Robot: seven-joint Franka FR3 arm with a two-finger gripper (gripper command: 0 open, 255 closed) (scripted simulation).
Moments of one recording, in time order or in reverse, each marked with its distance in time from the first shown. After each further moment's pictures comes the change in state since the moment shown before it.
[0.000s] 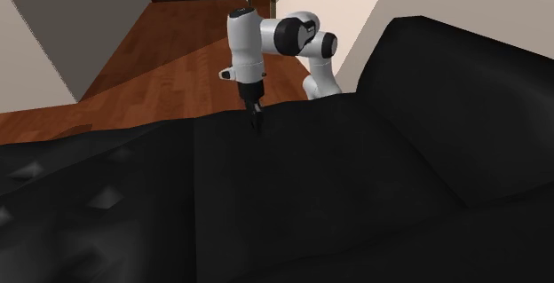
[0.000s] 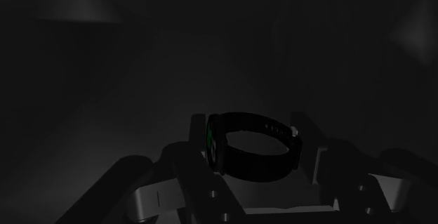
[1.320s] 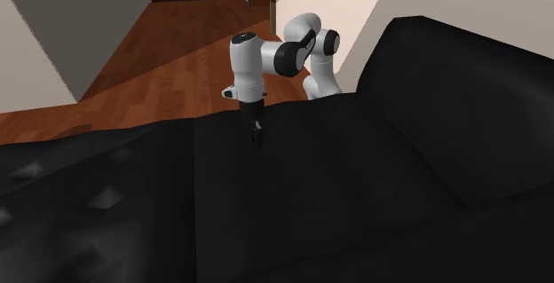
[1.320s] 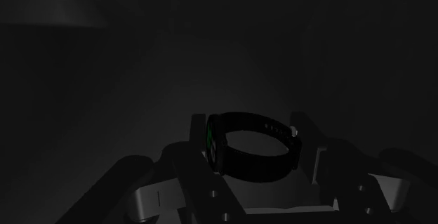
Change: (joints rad) arm -0.024 -0.063 -0.007 -0.247 0.030 0.185 -0.035
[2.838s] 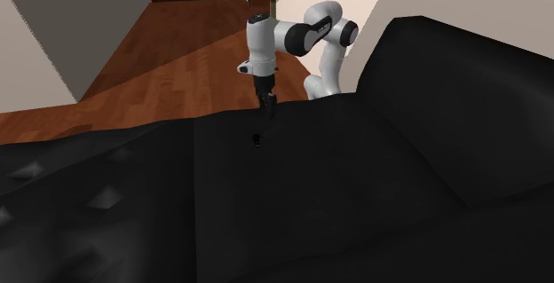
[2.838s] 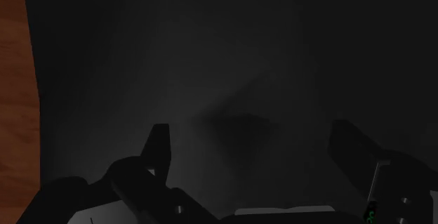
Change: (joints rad) arm -0.078 -0.411 -0.102 -0.384 0.077 -0.097 -0.259
